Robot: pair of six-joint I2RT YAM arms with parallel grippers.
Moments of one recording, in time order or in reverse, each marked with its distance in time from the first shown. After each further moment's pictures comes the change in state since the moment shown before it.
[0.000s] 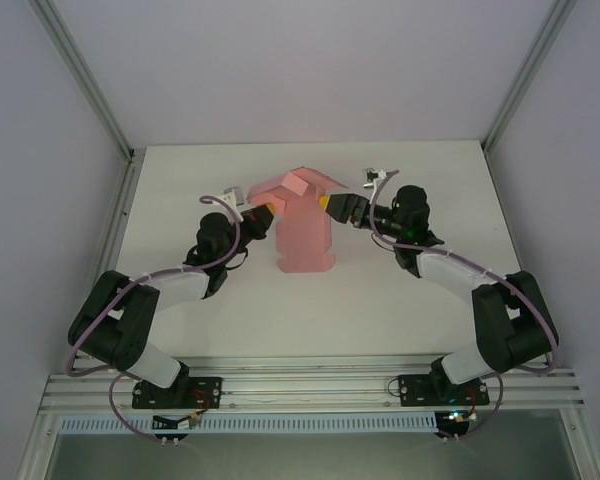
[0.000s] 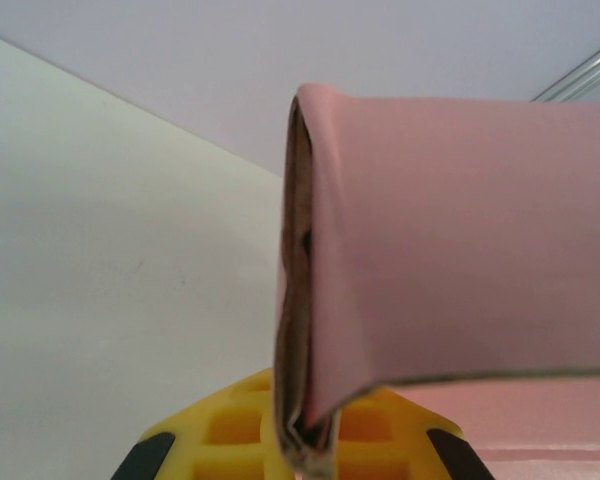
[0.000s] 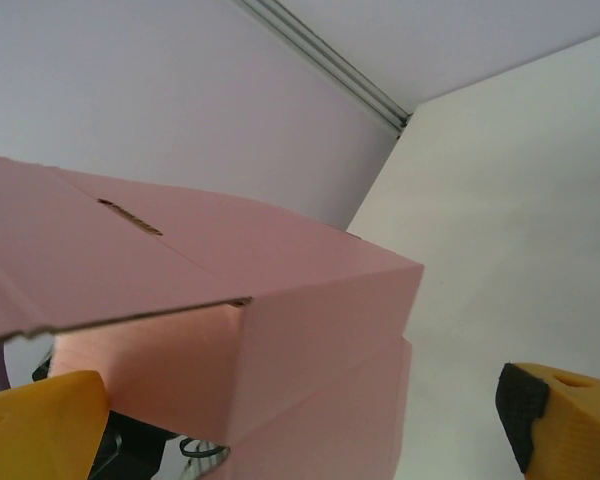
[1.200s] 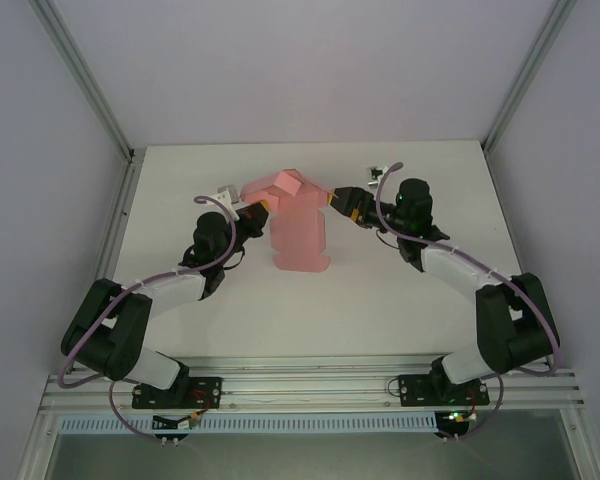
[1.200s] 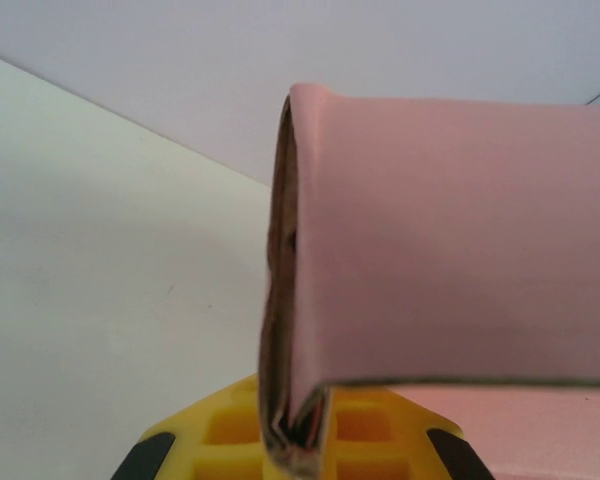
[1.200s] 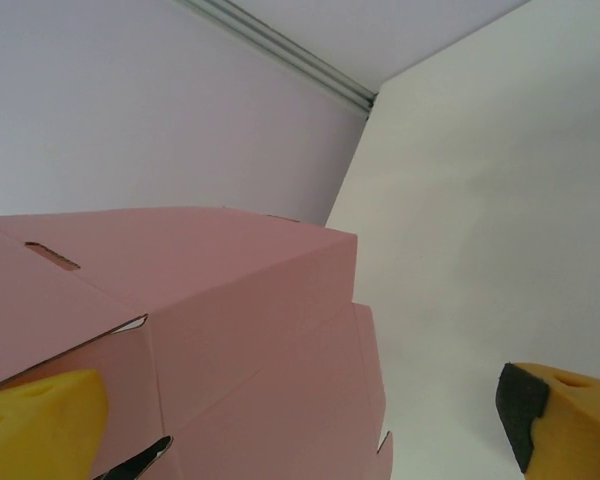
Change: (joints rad) left arm 0.000 -0.063 0.000 -0.060 -0.085 0.023; right arm -0.043 -0.014 0.041 -0.158 -0.013 0.063
